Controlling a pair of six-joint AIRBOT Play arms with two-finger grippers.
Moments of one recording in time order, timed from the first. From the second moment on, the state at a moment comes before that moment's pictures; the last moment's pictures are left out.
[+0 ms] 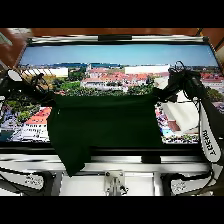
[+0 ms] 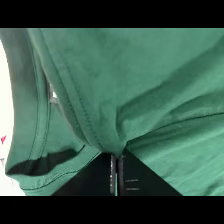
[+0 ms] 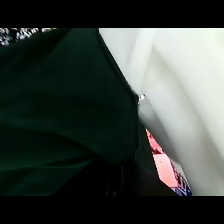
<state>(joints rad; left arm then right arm) 0.18 -1.65 1.43 1.20 -1.39 -1.36 0.02 -1.62 1.40 1.75 -1.17 -1.39</state>
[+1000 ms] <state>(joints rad) 0.38 -1.28 1.08 1.18 -1.57 -1.38 -0.13 -1.37 1.35 1.62 -1.54 -1.59</state>
